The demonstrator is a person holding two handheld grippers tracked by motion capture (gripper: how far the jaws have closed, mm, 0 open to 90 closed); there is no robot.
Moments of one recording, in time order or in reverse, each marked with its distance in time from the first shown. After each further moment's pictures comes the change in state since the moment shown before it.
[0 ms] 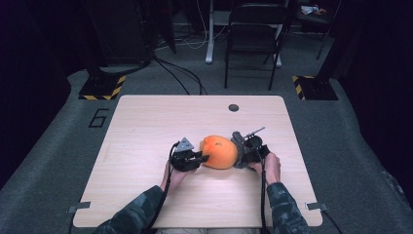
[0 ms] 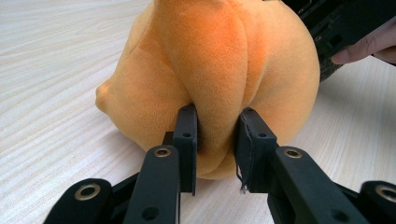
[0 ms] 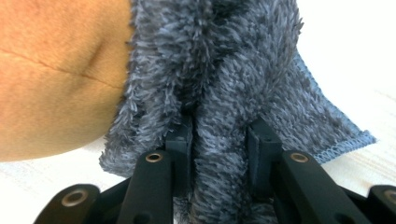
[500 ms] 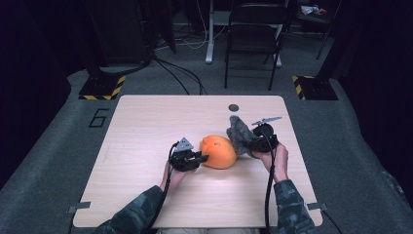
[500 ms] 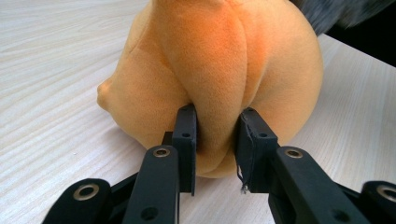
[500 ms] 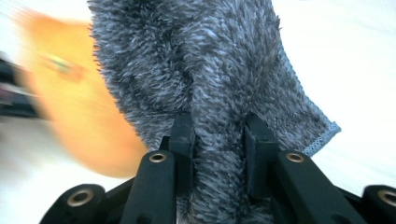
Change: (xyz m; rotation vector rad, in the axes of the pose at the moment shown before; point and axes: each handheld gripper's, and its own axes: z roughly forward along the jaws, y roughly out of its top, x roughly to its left) left arm 0.001 0.000 -0.001 0.007 0.001 -0.009; right arm 0.003 0.017 -0.080 -0.247 0.090 0.013
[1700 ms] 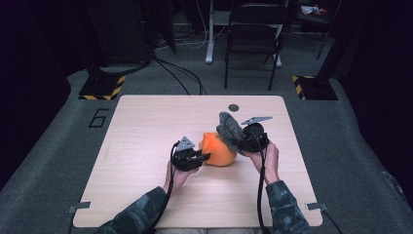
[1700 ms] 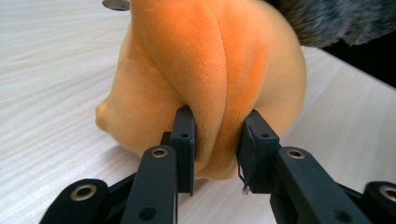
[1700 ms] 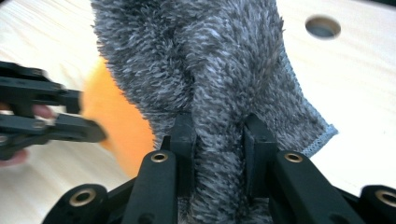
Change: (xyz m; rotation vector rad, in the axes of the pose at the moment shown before) left arm -0.014 0.012 -0.005 -0.040 0.036 -0.062; right arm 0.037 0.014 -0.005 -0.076 0.000 -0.065
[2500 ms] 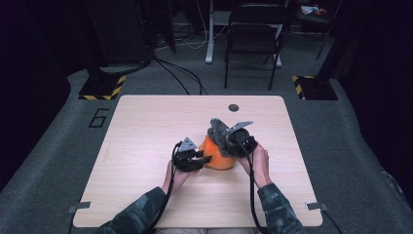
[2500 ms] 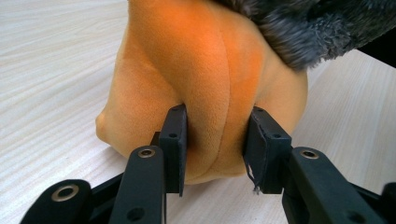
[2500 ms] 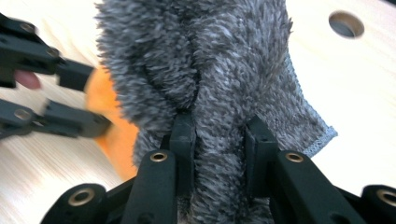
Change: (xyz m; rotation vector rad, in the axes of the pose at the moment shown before) left arm -0.001 -0.003 0.006 0.052 -0.008 0.061; right arm 0.022 -0.007 0.030 0.098 -0.053 -0.132
